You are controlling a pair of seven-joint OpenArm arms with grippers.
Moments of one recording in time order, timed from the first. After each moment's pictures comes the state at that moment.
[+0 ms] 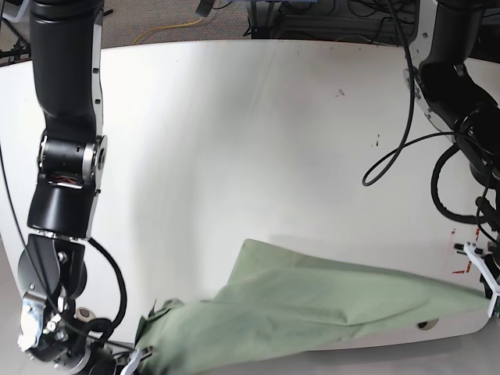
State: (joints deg) left arm -35.5 -17.9 -23.1 112.3 -3.4 -43.0 71.9; right arm 61.6 17.0 -0.8 64.7 19.8 38.2 -50.2
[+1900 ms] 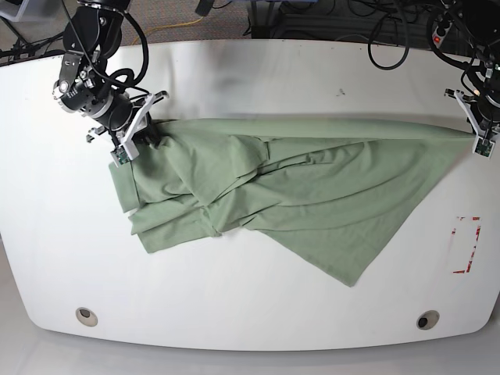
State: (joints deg) left arm 16.7 -19.4 -39.5 112.7 -3.9 -43.4 55.4; right arm -13.4 10.2 20.7 105.5 26.5 41.0 -60.3
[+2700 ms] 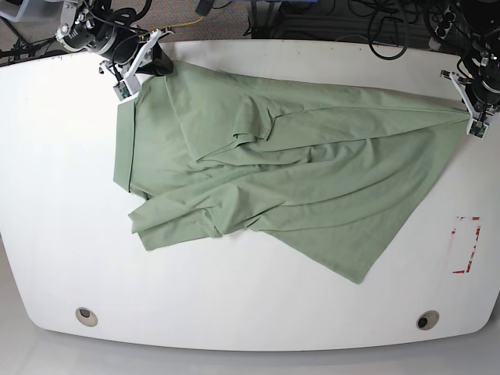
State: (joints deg) left arm 21.3 -18.6 -39.3 110.6 -3.5 -43.4 55.4; right arm -33.1 9.8 23.1 109.3 39.3 40.7 -60.1
